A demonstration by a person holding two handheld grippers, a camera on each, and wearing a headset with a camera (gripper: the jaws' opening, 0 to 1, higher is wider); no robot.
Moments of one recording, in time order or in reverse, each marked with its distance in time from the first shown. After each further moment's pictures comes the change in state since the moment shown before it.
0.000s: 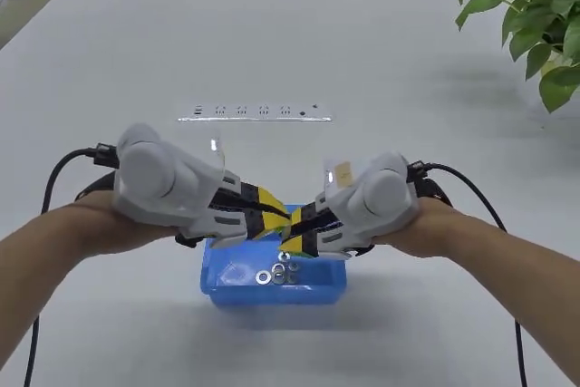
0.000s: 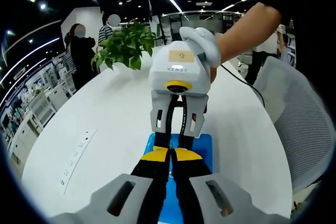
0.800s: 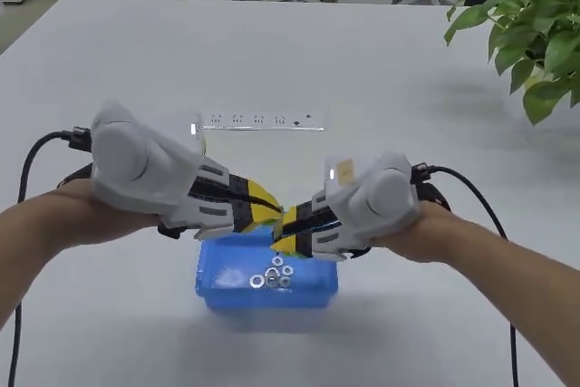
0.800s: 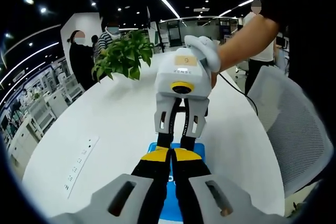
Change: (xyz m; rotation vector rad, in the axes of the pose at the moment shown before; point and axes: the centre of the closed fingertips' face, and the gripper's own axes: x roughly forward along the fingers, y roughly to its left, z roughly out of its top) left arm -0.029 -0.004 0.026 0.008 -0.058 -0.014; right arm -0.021 0.008 0.027 0.013 -0.046 -0.037
